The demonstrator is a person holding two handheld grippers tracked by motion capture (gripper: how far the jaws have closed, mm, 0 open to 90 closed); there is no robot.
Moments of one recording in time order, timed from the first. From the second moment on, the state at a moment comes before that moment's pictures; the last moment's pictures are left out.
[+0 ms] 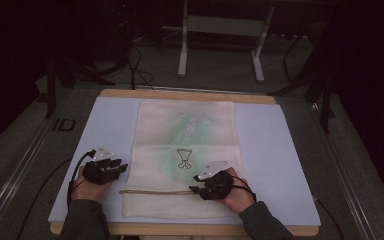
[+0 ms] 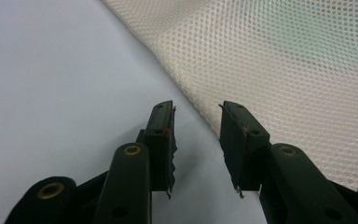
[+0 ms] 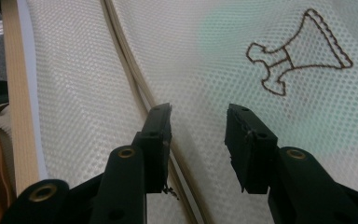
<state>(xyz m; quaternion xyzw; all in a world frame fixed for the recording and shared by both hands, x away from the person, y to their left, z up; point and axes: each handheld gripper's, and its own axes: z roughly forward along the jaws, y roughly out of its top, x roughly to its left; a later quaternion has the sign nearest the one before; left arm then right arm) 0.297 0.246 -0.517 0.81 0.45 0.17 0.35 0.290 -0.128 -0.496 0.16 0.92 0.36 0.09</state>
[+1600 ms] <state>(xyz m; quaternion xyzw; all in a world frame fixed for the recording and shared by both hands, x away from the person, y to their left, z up) 0.297 0.245 -0.516 0.81 0.44 0.17 0.35 0.290 -0.054 -0.496 0.09 0.92 0.37 0.06</state>
